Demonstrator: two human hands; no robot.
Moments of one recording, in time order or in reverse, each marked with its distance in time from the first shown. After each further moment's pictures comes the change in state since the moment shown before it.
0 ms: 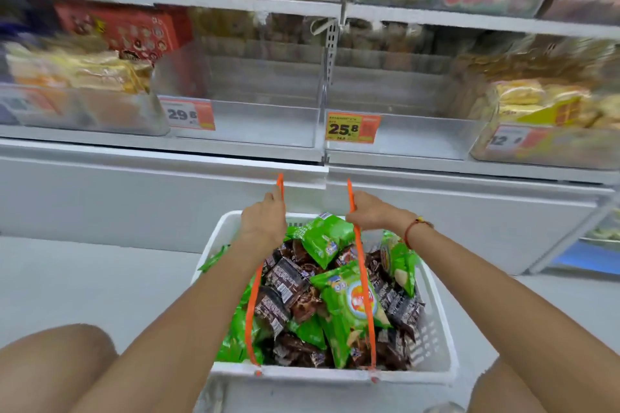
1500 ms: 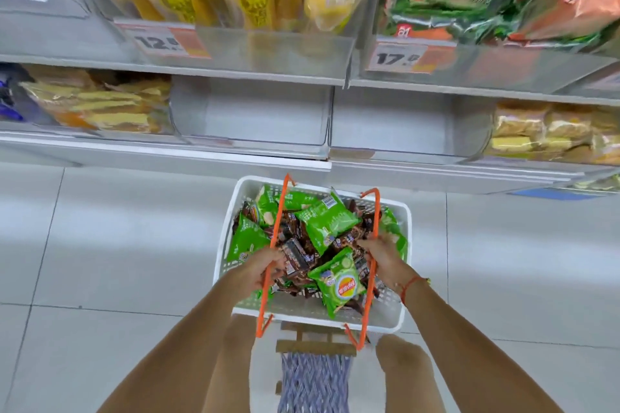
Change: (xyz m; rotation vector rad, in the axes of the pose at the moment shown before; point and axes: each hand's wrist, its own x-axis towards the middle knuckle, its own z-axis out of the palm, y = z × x) left_hand -0.015 -0.025 -0.228 -1.170 -1.081 -1.009; right_hand -0.094 -0.064 -0.140 0.960 -0.218 0.872
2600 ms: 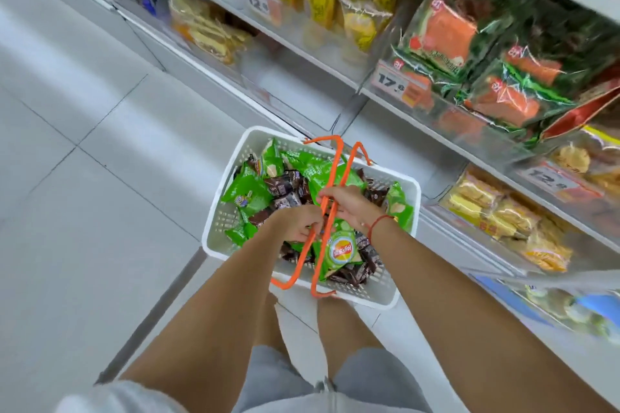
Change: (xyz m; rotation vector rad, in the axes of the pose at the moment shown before) left_hand -0.145 0.036 0.206 -0.115 -0.033 0.141; right_hand -0.115 -0.103 -0.081 -0.428 -0.491 -0.171
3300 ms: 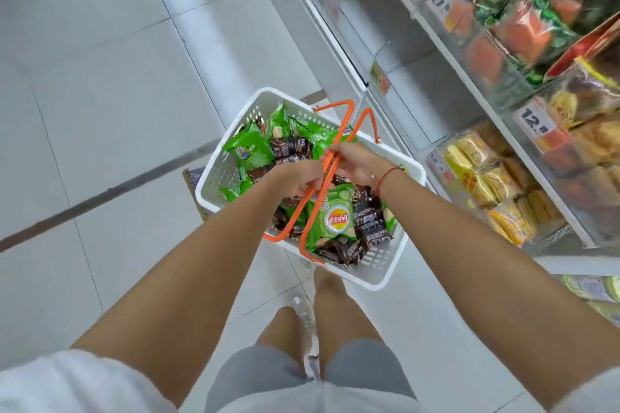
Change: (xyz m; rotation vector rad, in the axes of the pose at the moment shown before) left_hand -0.096 -0.148 0.228 -0.374 0.314 0.173; right_hand -0.153 0.150 -0.070 -0.258 -0.298 -0.028
